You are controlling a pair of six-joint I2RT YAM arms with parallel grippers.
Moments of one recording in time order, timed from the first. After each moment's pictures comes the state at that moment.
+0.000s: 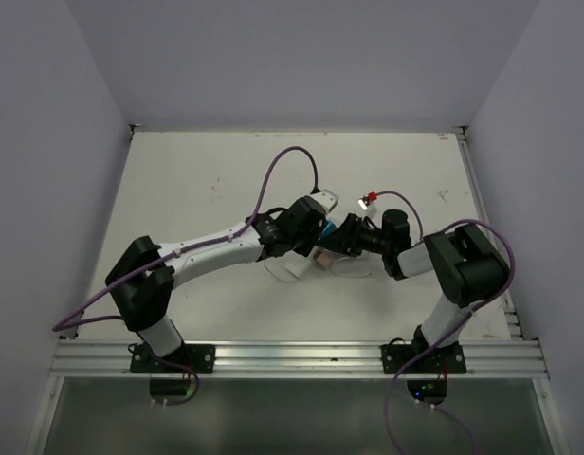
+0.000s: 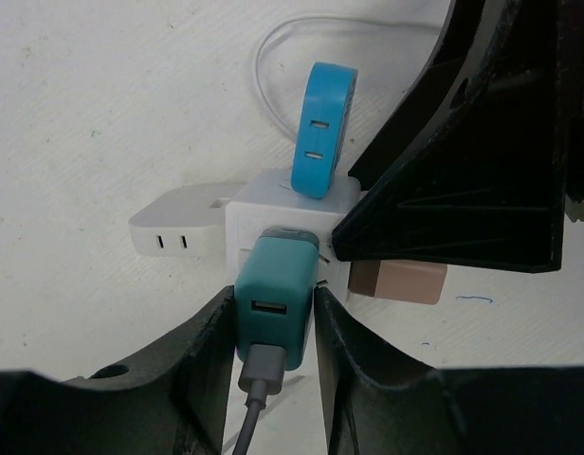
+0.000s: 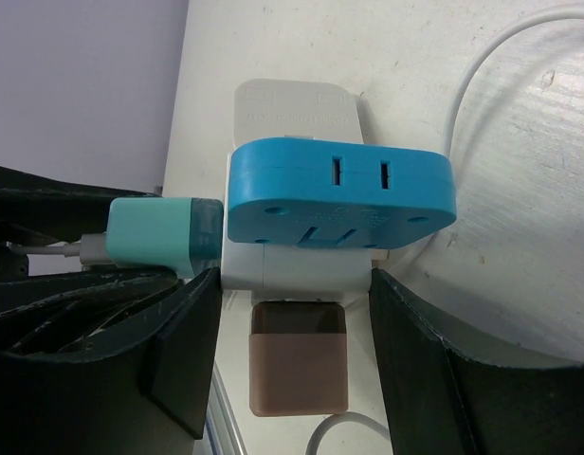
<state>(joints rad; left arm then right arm) -0.94 1.67 1.22 -0.41 -0.26 -0.22 0.28 1.73 0.46 0.88 -0.78 0.84</state>
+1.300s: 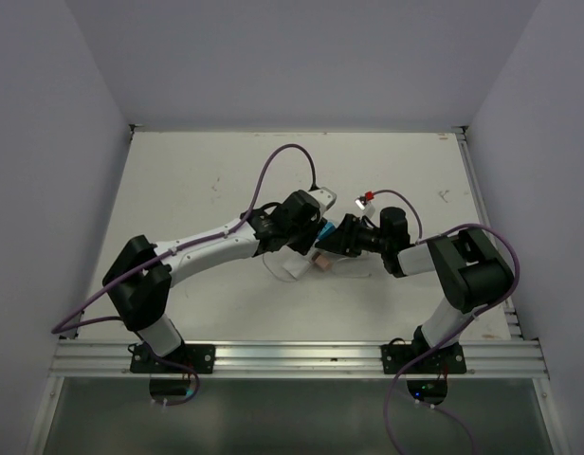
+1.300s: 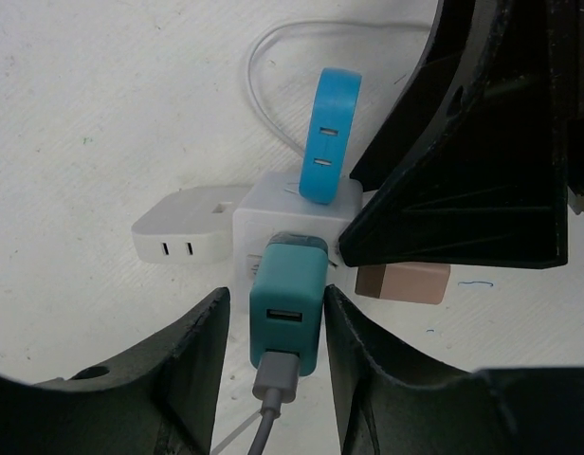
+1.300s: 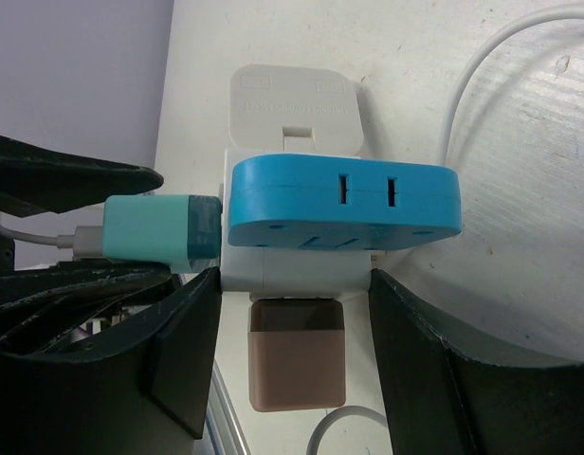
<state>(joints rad) -0.90 1.66 1.23 -0.42 -0.18 -0.17 0.29 1.69 0.49 0.76 -0.78 0.78</state>
